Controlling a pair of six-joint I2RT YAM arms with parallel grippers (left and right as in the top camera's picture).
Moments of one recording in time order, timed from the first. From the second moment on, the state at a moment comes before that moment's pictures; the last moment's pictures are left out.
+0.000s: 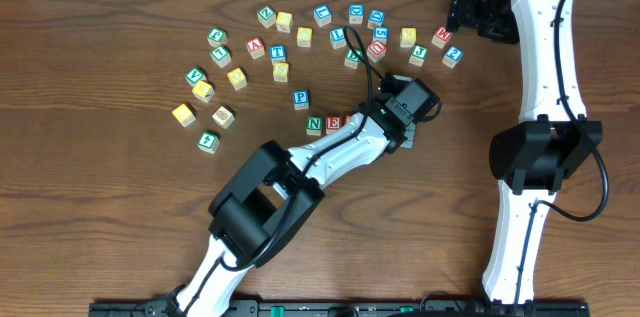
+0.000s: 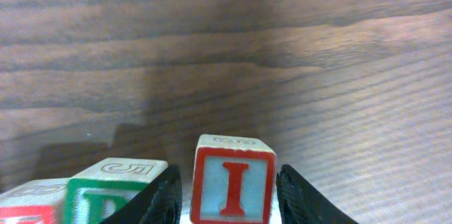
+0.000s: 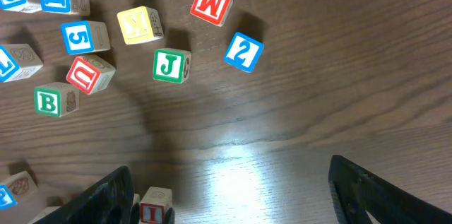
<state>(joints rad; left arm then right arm) -0.84 2.19 1.58 -0.48 -0.19 -0.58 0.02 2.39 2.60 -1.53 -0.04 0.25</state>
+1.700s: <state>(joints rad) -0.27 1.77 1.58 -0.89 -0.17 -0.35 0.23 2.39 2.60 -1.47 -0.08 0.24</state>
